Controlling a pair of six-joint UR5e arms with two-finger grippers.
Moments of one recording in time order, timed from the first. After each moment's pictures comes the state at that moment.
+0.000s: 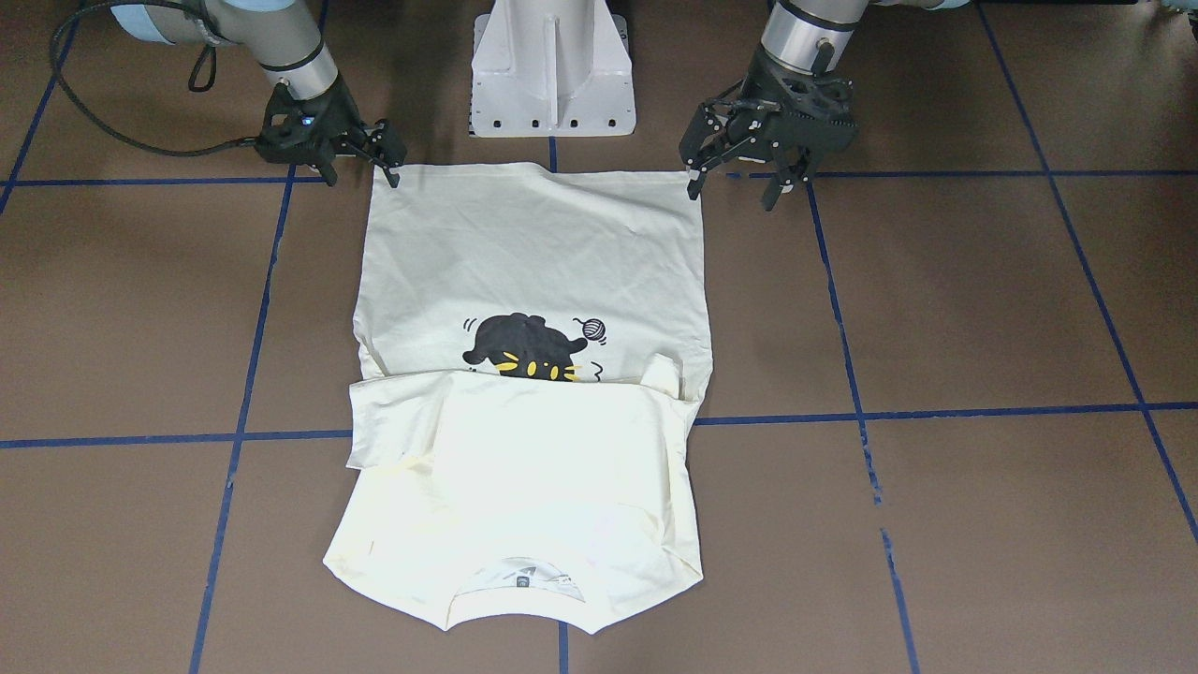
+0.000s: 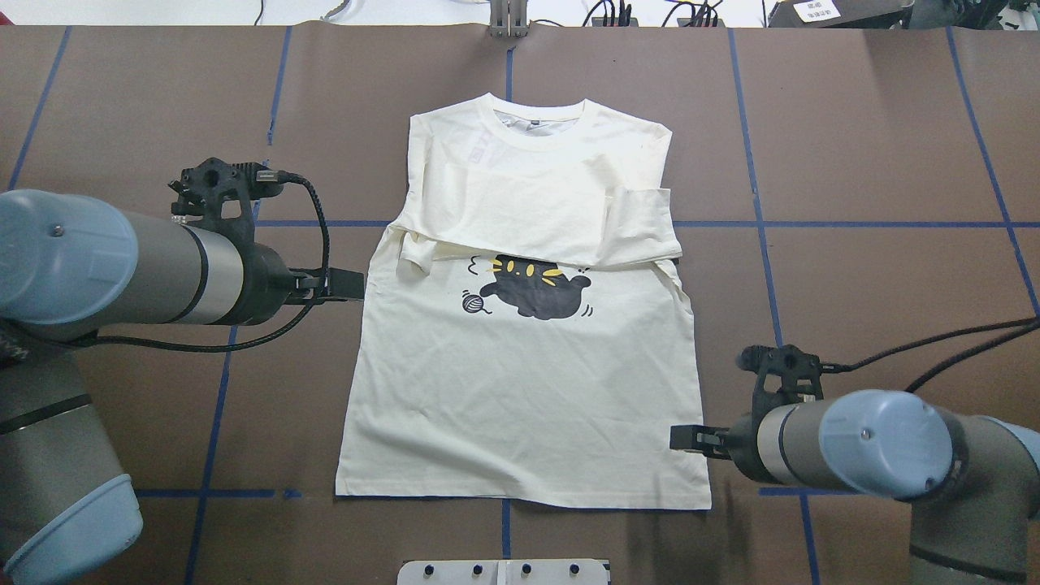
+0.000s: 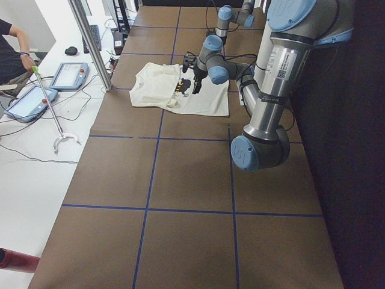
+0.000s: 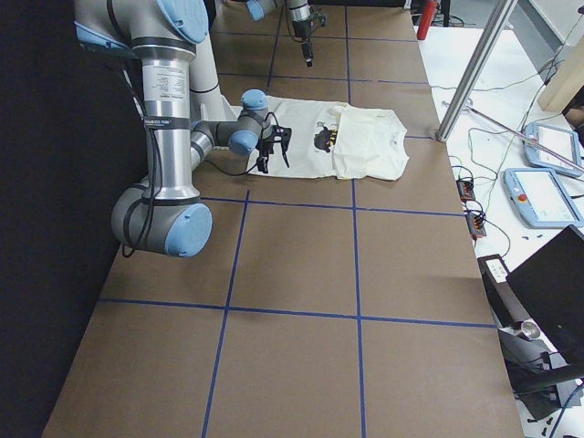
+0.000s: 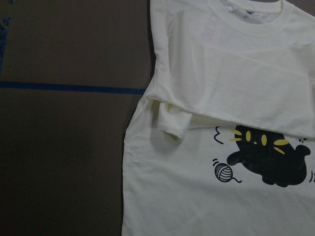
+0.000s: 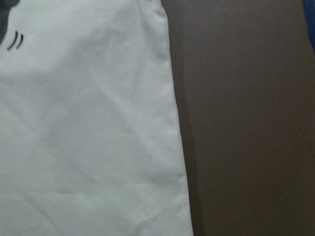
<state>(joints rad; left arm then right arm) -0.57 -1.88 -2.17 -1.70 -1.77 -1.24 0.22 -1.59 2.12 -1.22 1.65 1.60</state>
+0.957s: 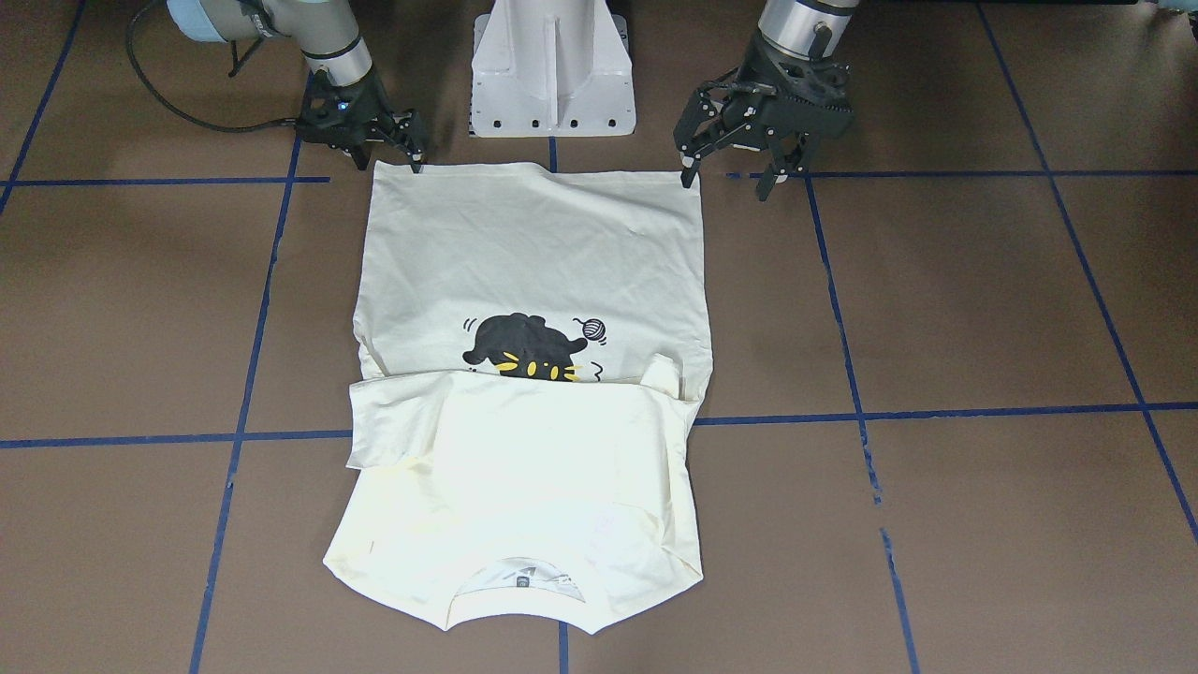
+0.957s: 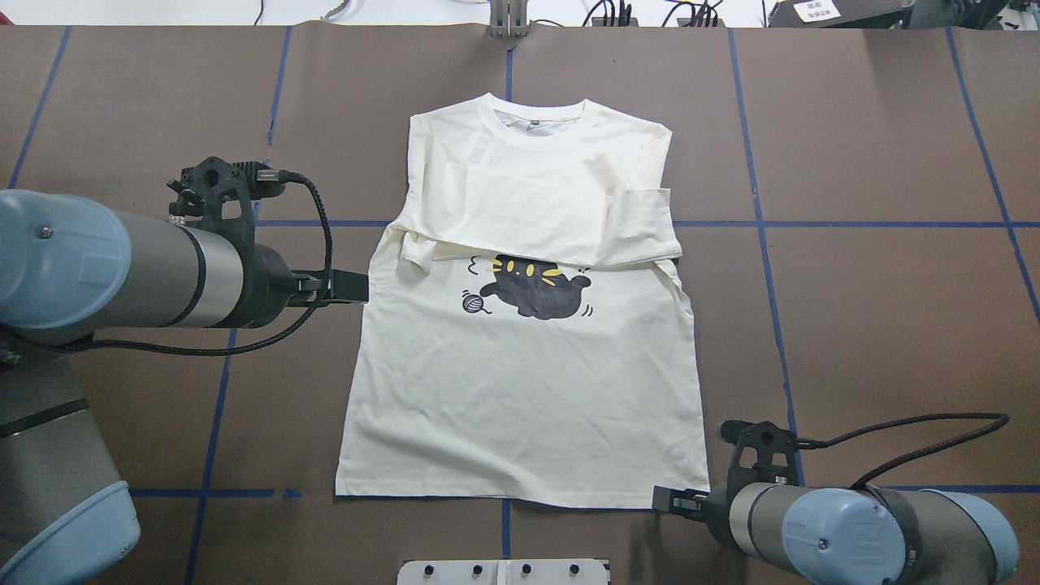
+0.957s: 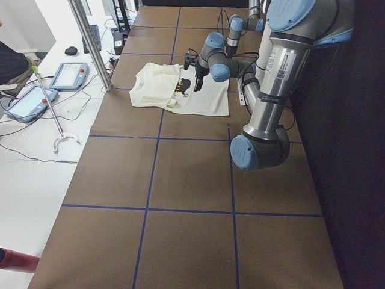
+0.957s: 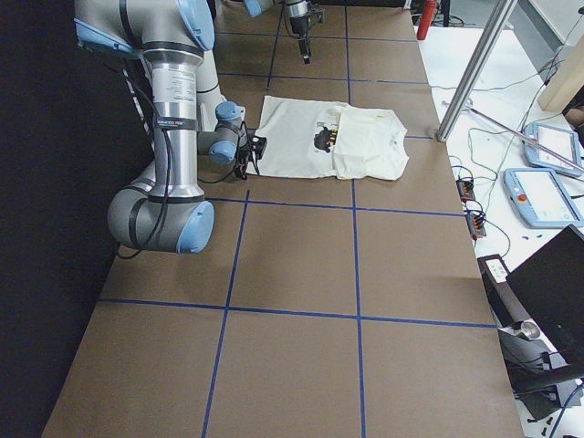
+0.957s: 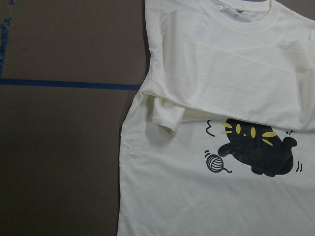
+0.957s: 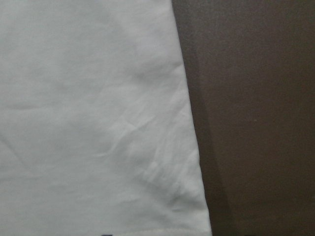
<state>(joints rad) -0.57 -1.89 -2.18 -1.69 -1.77 -1.24 0.08 -1.57 2.05 -1.18 1.52 1.71</state>
